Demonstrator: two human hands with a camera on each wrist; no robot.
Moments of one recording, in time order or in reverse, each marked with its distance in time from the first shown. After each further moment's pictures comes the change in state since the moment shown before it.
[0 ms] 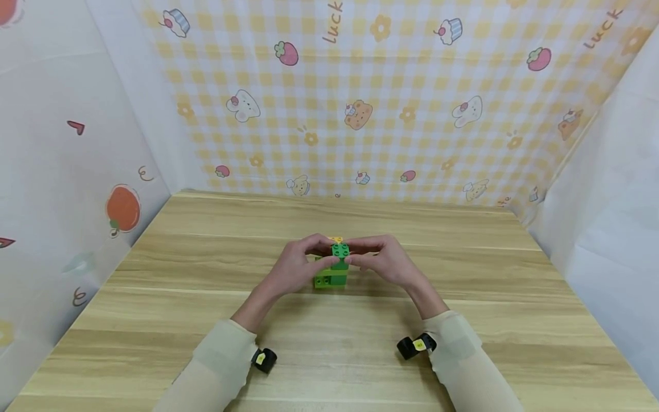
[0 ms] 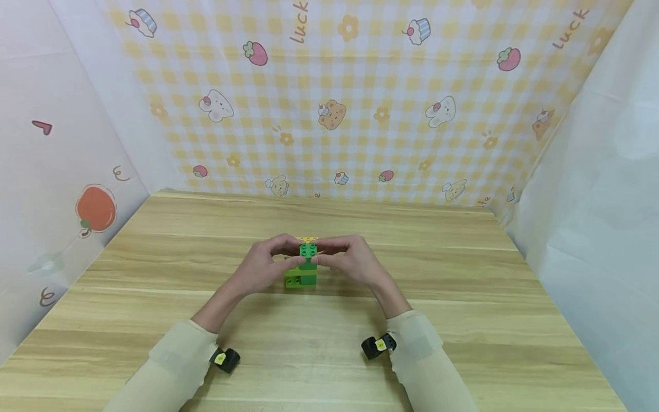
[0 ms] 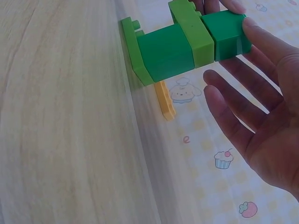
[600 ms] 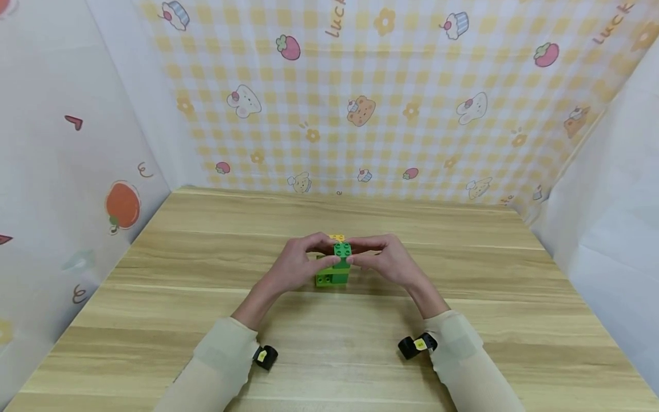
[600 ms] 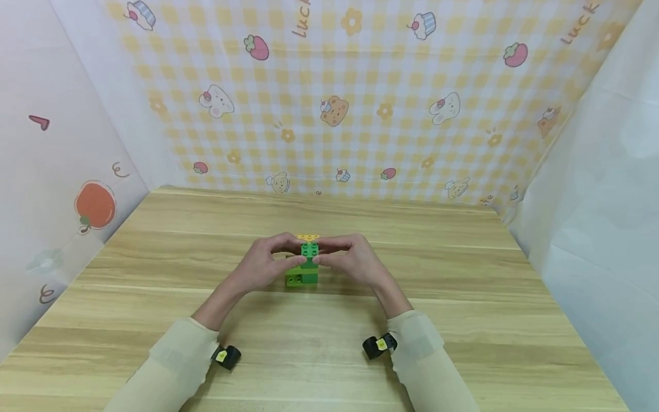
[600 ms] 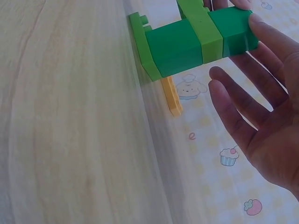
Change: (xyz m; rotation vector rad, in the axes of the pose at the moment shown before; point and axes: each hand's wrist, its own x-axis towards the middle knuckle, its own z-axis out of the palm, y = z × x) left_hand 0.001 -0.003 -0.003 -0.009 -0.027 0.014; right_hand -0.001 0.000 0.001 0.014 -0.006 0.022
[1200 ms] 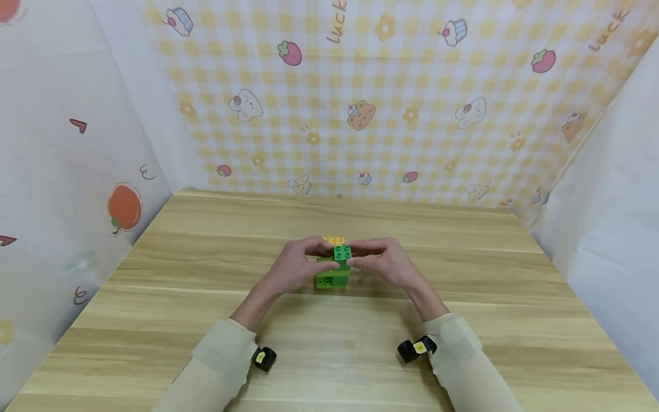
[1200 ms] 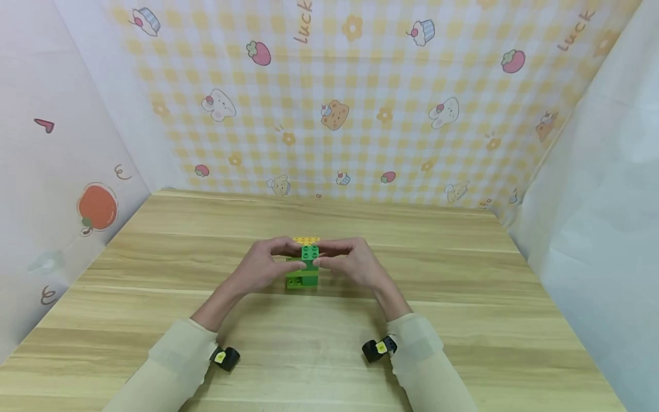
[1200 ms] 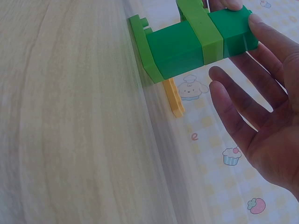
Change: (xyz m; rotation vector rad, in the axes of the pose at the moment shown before) left_hand -0.002 0.002 -0.002 0.003 0.010 -0.138; right_hand 0.000 0.003 0.000 0.010 0.012 0.024
